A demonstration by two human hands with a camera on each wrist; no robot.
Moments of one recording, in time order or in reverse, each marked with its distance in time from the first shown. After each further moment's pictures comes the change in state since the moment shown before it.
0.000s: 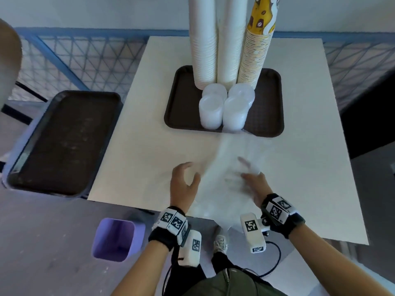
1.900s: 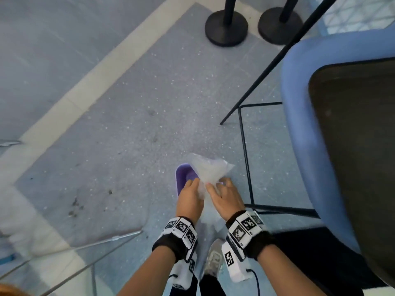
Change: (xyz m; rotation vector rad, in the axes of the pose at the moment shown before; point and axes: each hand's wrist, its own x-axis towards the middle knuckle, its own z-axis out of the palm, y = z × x) left_hand -0.052 -0.459 -0.262 -0.122 0.676 -0.922; right_hand 0.122 0.410 0.493 -1.823 -1.080 -0.203
